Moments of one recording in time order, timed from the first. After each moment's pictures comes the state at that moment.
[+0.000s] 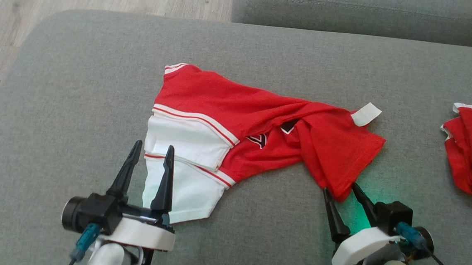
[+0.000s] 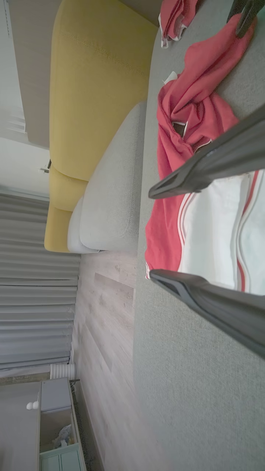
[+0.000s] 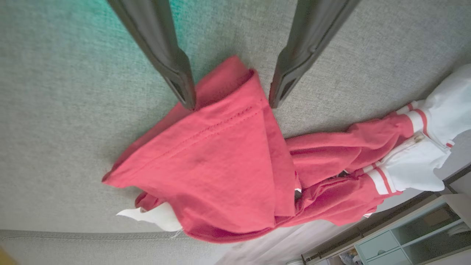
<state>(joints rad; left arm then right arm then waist) -0.10 0.07 -0.29 0.23 -0.25 -0.03 -0.26 -0.12 -0.05 0.18 0.52 0.13 0.13 -0.15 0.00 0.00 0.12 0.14</state>
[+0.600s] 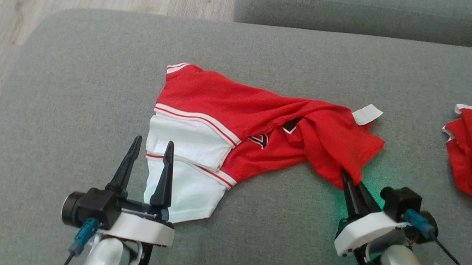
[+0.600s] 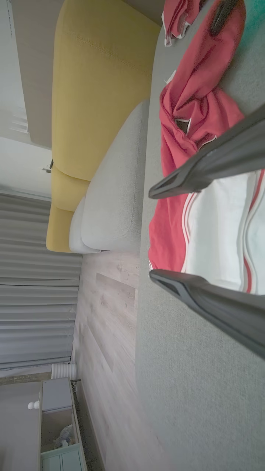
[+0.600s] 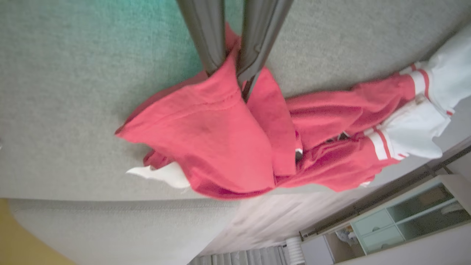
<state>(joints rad) -0.13 0.05 -0.26 0.25 -0.23 -0.06 -0.26 -0.18 -0.05 0.17 0.55 0.14 0.13 -0.19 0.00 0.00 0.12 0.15</state>
